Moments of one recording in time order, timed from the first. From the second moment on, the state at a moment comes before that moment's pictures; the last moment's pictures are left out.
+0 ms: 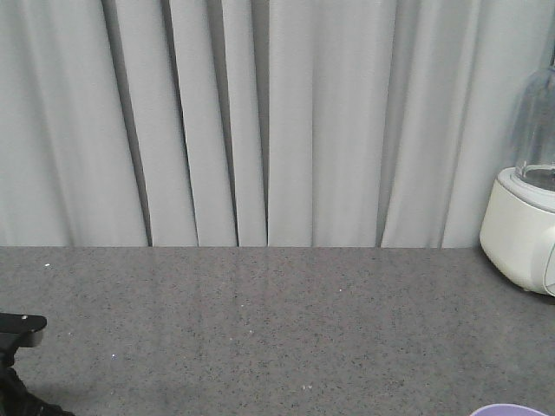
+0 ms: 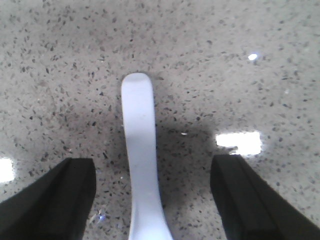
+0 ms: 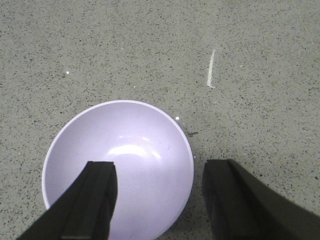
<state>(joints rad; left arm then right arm) -0.13 1.50 -0.99 -0.01 0.84 -0.02 -0.02 0.81 -0.75 -0.07 0.78 0.13</state>
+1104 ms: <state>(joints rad) -0.13 1.52 -1.00 0.00 0.92 -0.05 -0.02 0.98 -0.85 -0.07 0.95 0.14</state>
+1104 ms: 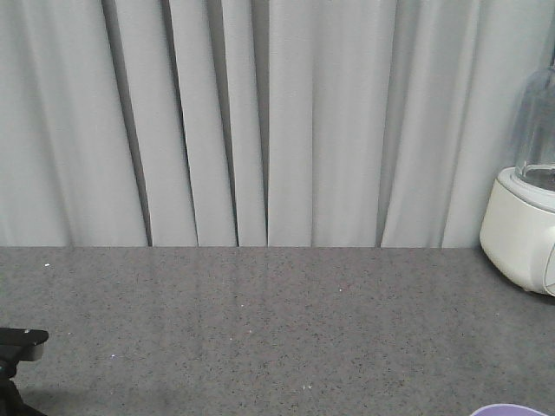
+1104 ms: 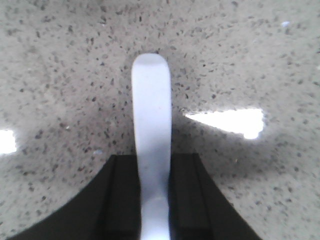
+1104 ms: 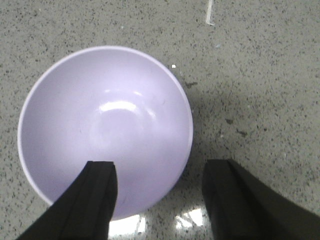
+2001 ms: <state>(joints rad) -0.13 1.16 -1.00 0.01 0.96 -0.05 -0.04 1.52 -1.11 -0.14 1.01 0.12</state>
